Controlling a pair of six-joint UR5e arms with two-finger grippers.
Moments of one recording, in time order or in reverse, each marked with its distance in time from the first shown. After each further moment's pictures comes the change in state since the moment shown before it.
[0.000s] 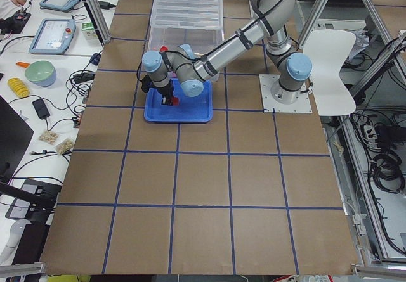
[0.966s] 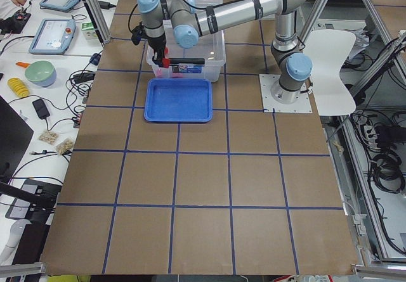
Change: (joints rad) left arm -0.288 0.213 0.122 -0.217 -0.014 -0.345; right arm 0.014 -0.150 -0.186 0.356 0.003 0.015
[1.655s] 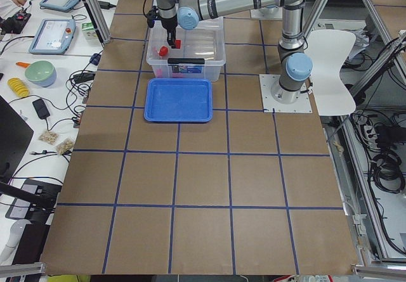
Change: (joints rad) left arm -0.092 -0.048 -0.118 0.127 -0.007 -0.146; right arm 0.270 -0.037 -0.063 0.116 0.002 0.298
